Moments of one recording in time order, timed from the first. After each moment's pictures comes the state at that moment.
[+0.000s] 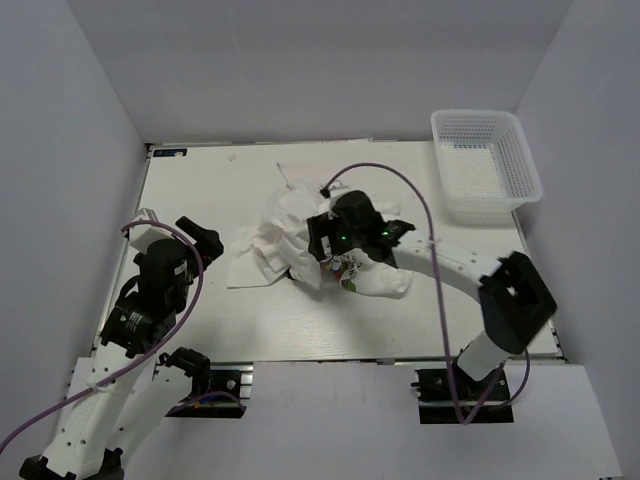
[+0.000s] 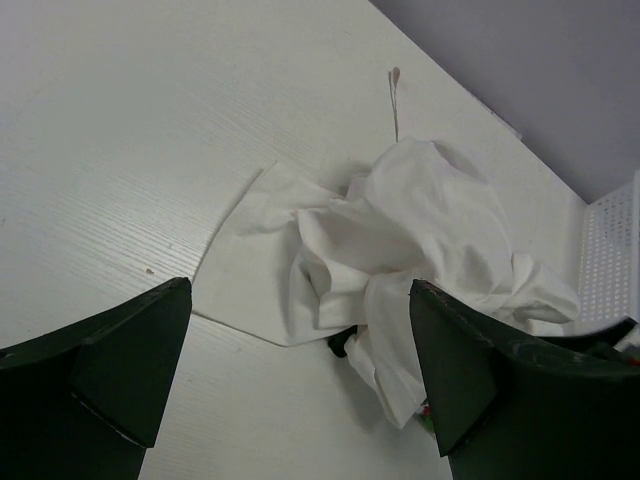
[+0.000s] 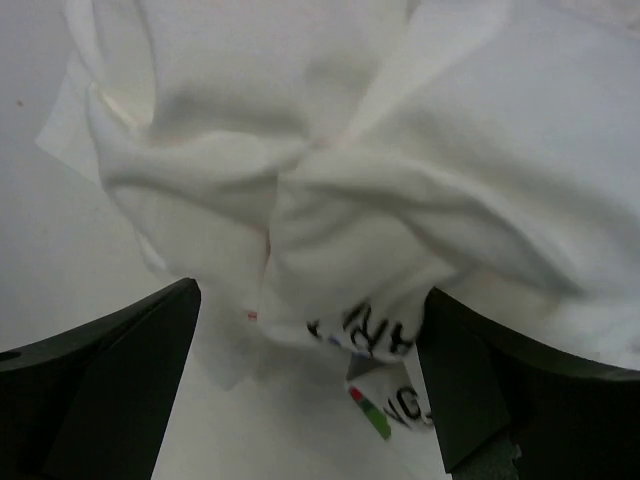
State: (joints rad) left arm -0.41 0.59 0.86 -0.70 -0.51 -0.79; right arm 0.78 1.53 1.06 -0.17 -0.04 0.27
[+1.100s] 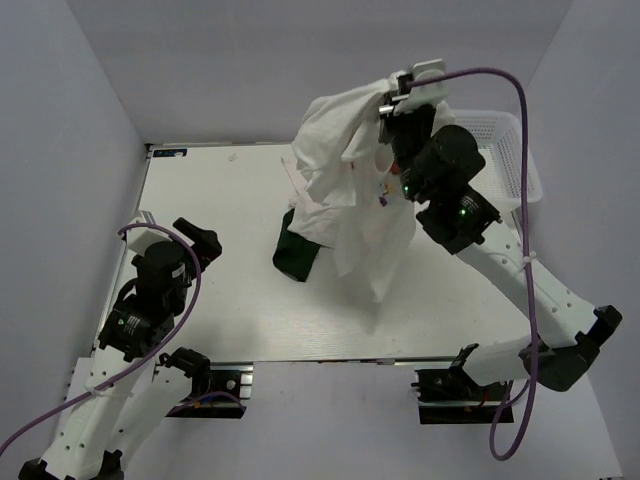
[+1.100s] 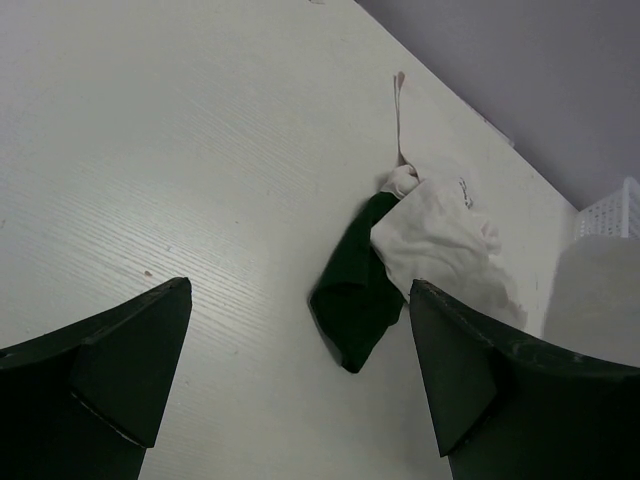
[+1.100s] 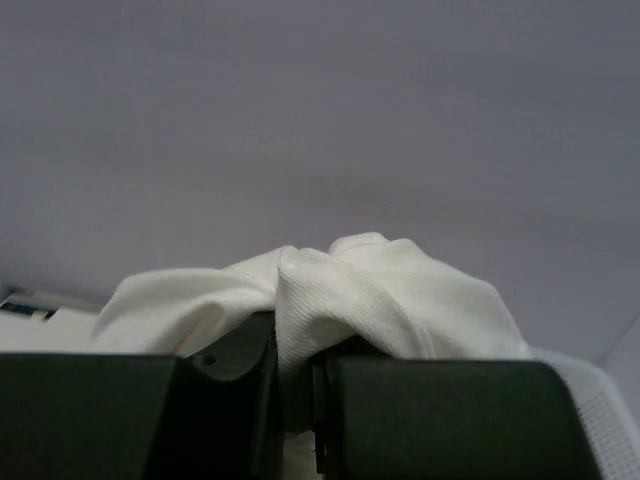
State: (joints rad) left arm -0.41 0.57 0.86 -0.70 -0.53 -0.80; right arm 0.83 1.30 1.53 0.08 0.53 -0.25
